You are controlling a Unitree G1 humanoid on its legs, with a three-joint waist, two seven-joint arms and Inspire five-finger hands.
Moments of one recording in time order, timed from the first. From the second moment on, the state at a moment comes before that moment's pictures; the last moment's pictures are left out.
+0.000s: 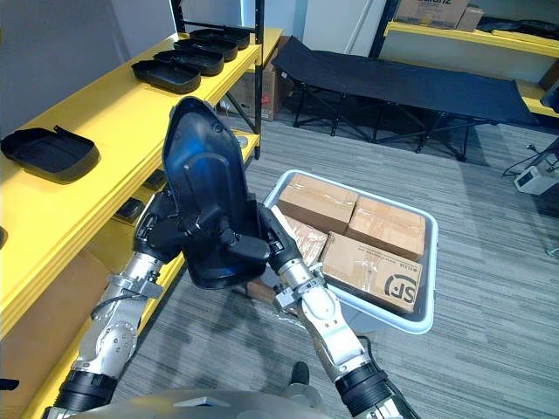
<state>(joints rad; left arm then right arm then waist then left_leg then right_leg) 0.04 0.20 -0.11 0.00 -0.74 -0.12 -0.36 -0.02 -0.26 0.40 0.03 0.22 -0.22 0.11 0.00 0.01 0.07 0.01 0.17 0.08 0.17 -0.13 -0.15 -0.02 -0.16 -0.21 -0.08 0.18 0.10</state>
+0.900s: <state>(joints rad) 0.04 0.19 -0.14 0.07 -0.75 -0.14 -0.29 -0.07 -0.26 0.42 0.03 0.10 -0.23 0.04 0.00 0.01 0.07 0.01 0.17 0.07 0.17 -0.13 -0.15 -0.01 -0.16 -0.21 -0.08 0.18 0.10</state>
